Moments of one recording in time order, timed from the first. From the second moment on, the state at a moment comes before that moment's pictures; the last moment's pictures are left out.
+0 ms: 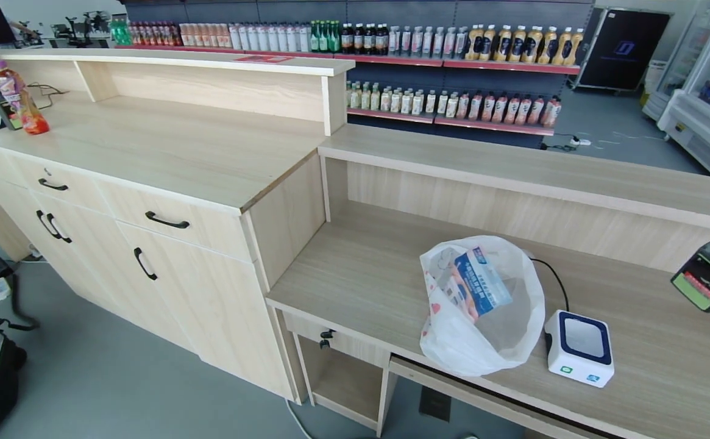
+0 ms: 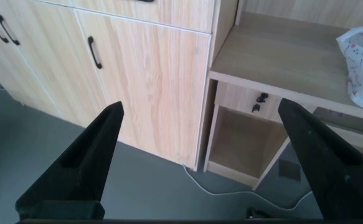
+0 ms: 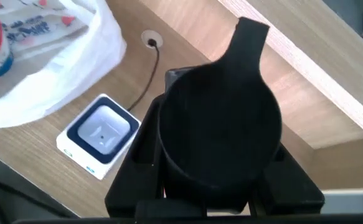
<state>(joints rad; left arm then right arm) 0.00 0.00 0.00 0.00 0.00 0.00 -0.55 1.51 -0.57 -0.66 0.58 -0.68</state>
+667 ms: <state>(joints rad) 0.00 0.00 0.00 0.00 0.00 0.00 -0.39 1.77 -0.63 -0.78 0.58 -0.40</state>
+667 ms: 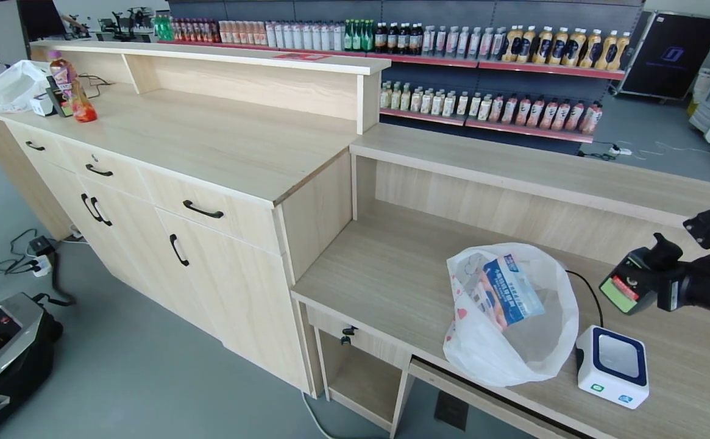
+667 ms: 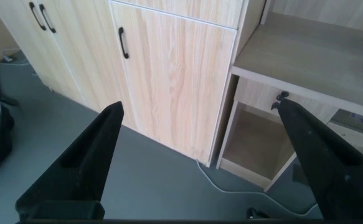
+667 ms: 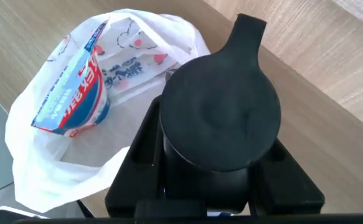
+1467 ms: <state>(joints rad) 0.00 0.00 0.00 0.00 0.00 0.00 -0.20 2.06 -0.67 -0.92 0.58 -0.32</state>
